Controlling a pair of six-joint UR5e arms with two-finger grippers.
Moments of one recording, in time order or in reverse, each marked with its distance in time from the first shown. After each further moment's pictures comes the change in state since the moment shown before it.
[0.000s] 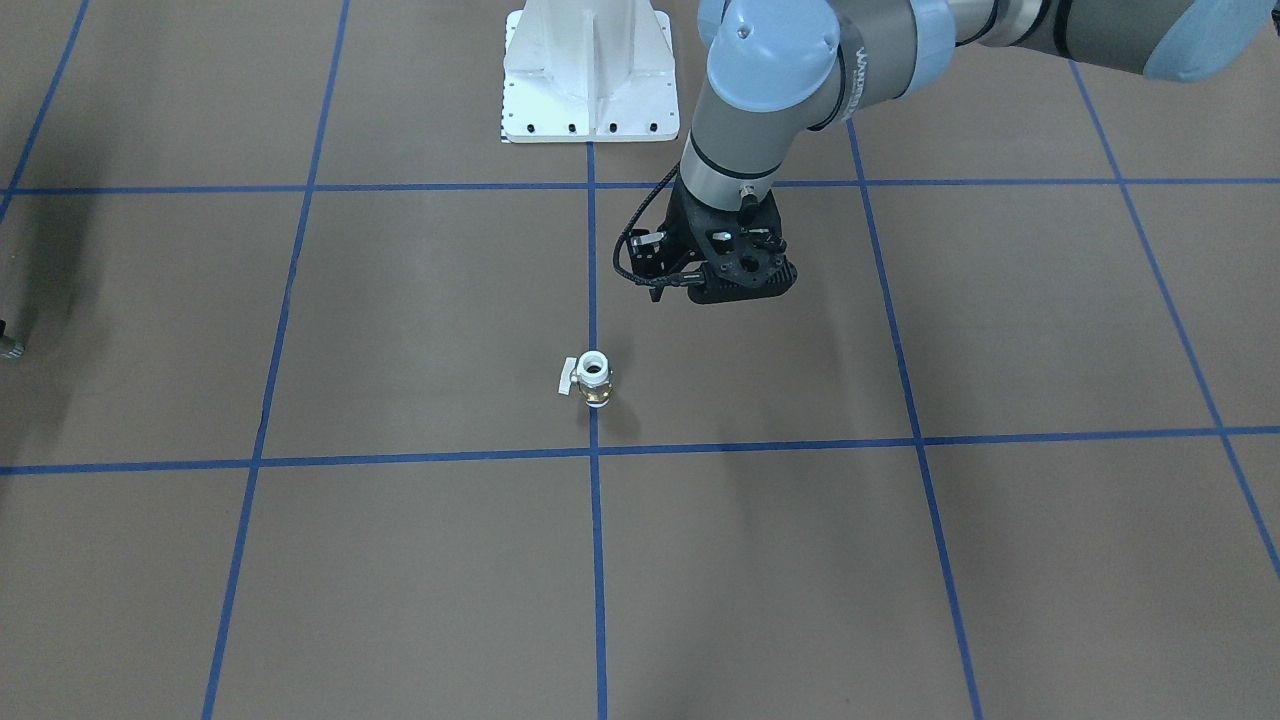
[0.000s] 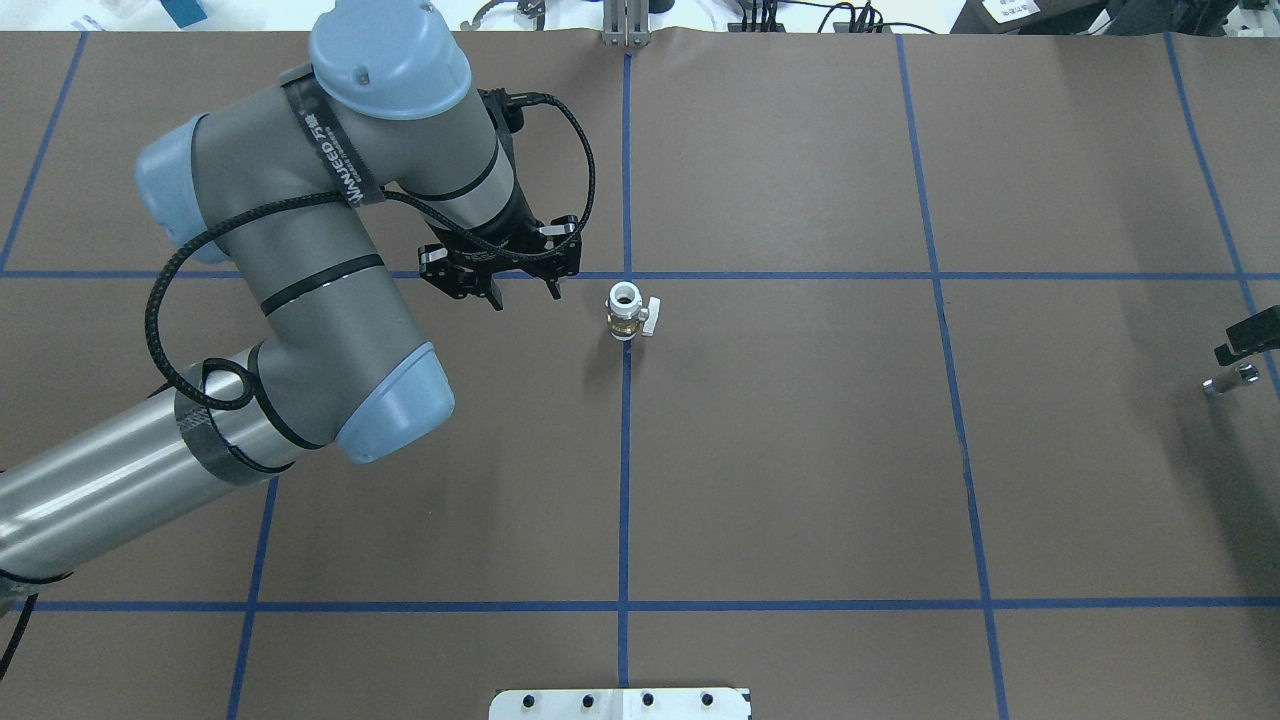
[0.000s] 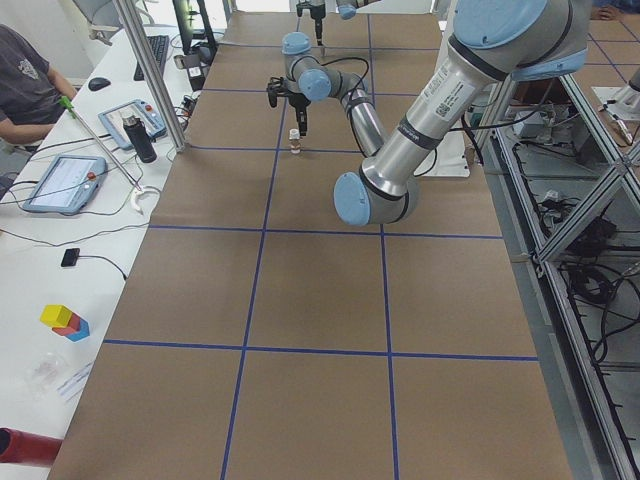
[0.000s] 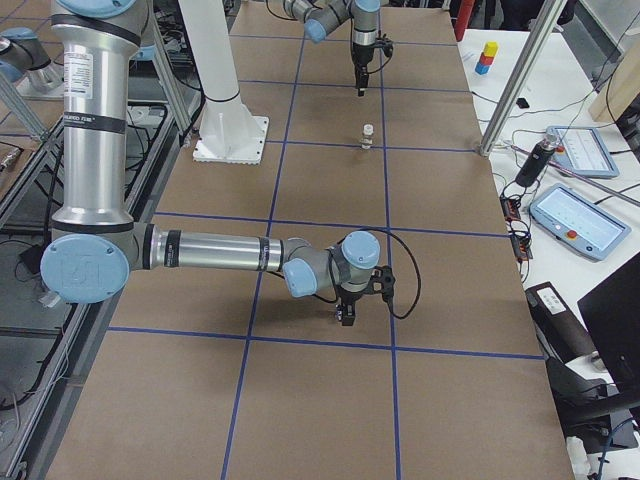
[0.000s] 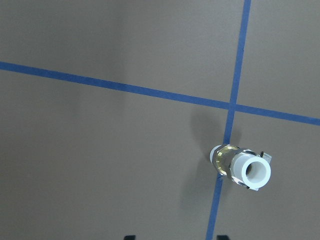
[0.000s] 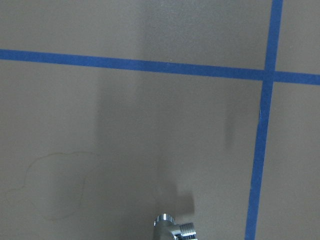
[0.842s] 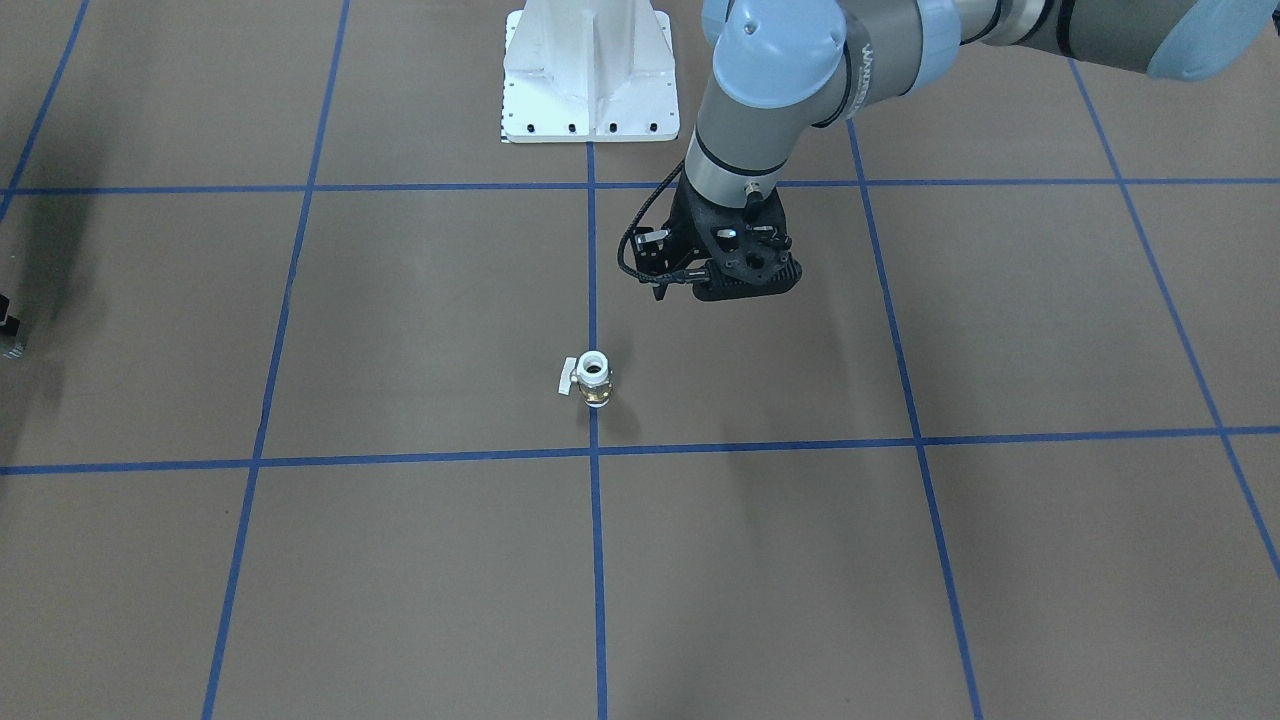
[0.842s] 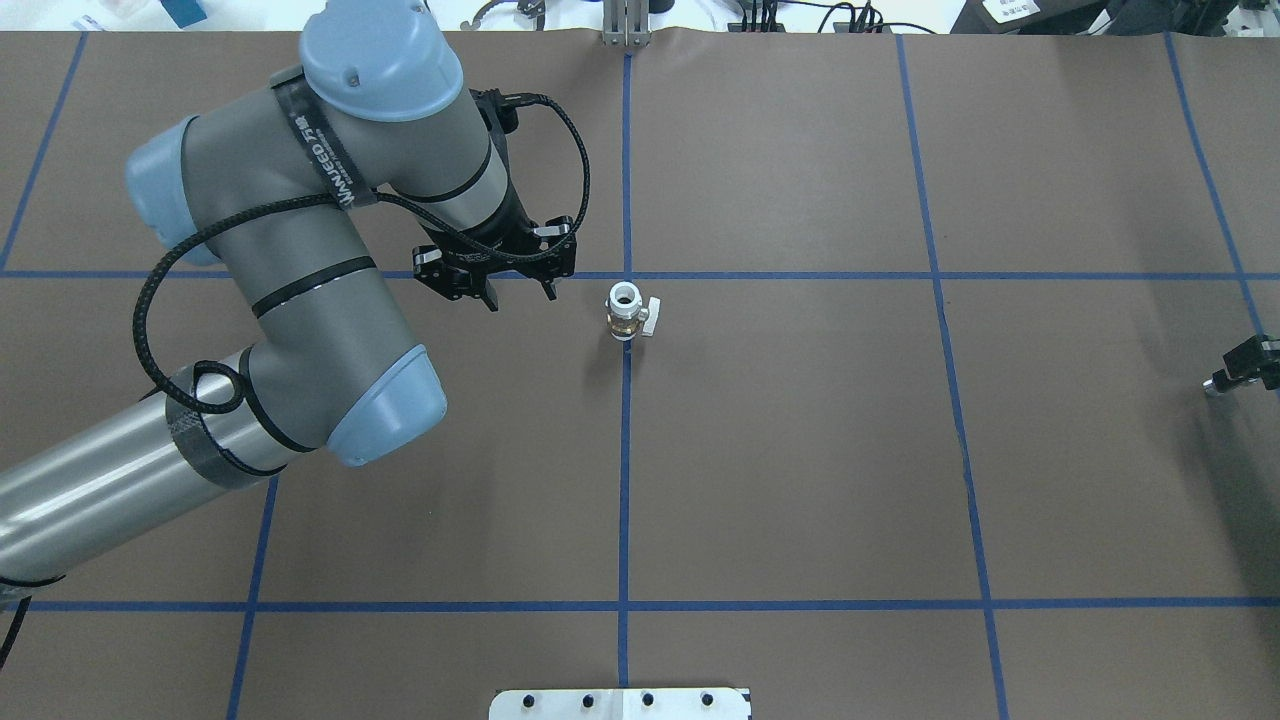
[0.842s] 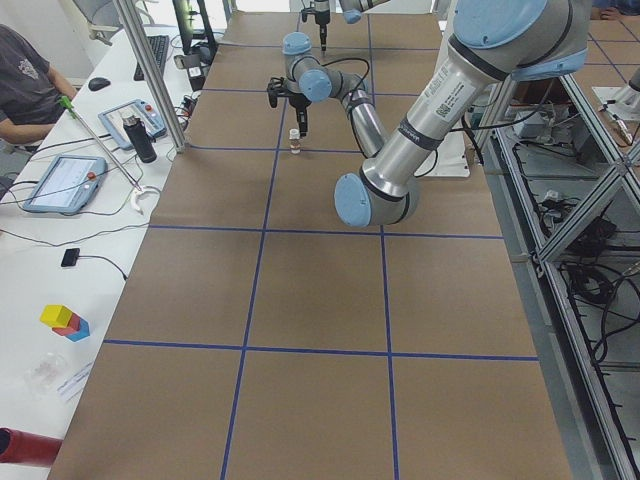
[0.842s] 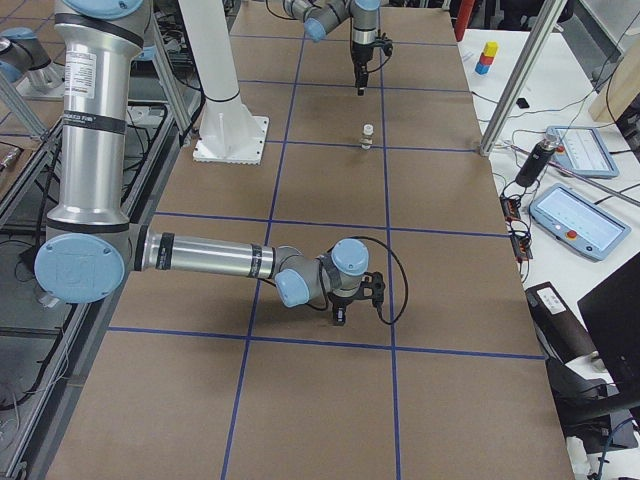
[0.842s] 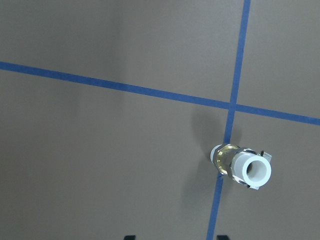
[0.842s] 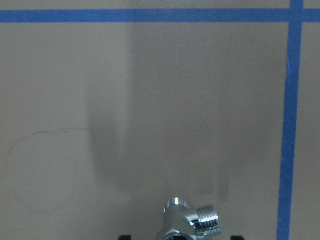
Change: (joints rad) left arm -0.001 0.014 -0.016 0.000 0.000 0.000; right arm -0.032 -0.024 -0.028 0.076 -0.010 0.054
